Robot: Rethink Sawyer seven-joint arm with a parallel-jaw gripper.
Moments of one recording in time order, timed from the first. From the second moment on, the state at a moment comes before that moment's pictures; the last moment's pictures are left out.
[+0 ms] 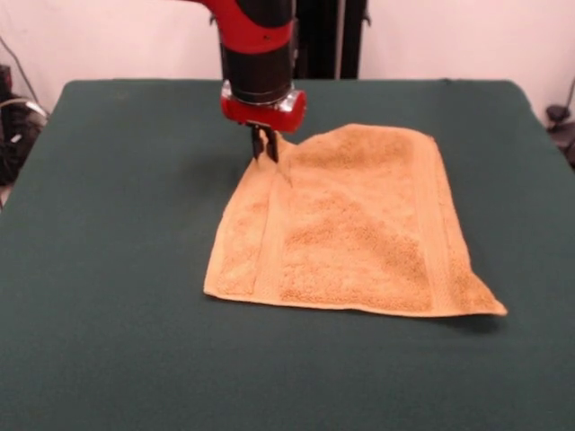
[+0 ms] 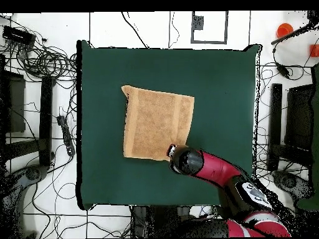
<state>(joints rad) -0.42 -0.46 0.03 1.86 -0.08 0.27 1.82</state>
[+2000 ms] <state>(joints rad) -0.62 -0.47 0.03 1.78 -0.36 0.41 1.82</state>
